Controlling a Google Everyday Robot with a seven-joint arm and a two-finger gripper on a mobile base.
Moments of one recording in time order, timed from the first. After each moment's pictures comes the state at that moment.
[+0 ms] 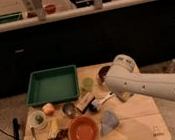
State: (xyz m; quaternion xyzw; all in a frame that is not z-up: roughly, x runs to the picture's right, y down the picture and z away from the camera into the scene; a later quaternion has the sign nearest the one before) arm 0.139 0.119 0.731 -0.19 -0.04 -0.36 0.92
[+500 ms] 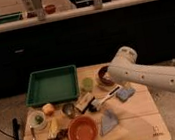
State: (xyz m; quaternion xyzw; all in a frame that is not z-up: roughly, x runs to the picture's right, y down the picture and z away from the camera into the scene) arm 0.167 0.067 0.778 -0.16 -0.05 -0.41 0.89
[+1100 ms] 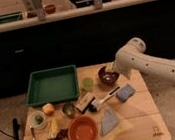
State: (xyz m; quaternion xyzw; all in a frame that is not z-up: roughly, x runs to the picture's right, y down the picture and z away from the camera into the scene) arm 0.191 0.036 0.812 -0.12 -0.12 -0.49 0.85
